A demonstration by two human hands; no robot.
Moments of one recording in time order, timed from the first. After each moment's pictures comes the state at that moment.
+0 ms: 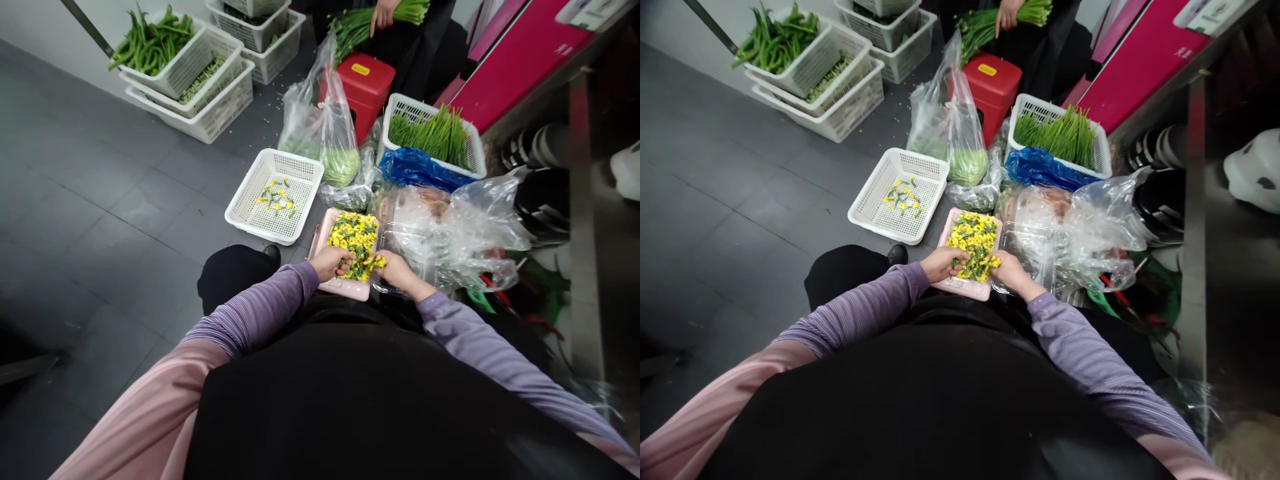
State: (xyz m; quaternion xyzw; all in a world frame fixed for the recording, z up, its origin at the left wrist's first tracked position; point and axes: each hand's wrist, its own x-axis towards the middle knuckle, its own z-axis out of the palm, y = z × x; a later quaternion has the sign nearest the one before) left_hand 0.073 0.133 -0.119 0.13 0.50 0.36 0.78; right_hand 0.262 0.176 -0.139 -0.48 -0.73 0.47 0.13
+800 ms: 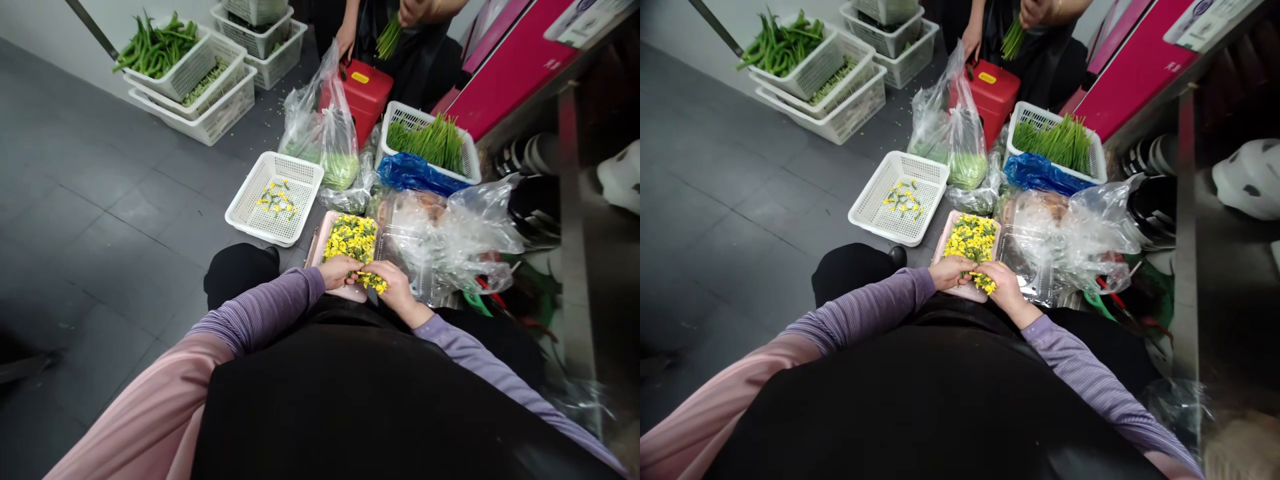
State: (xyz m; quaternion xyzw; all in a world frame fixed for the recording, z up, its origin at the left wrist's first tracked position) left_hand 0.092 0.120 -0.124 0.18 0.42 0.35 0.82; right_hand 0.253 0.129 -0.105 -0.38 -0.81 0.34 0.28
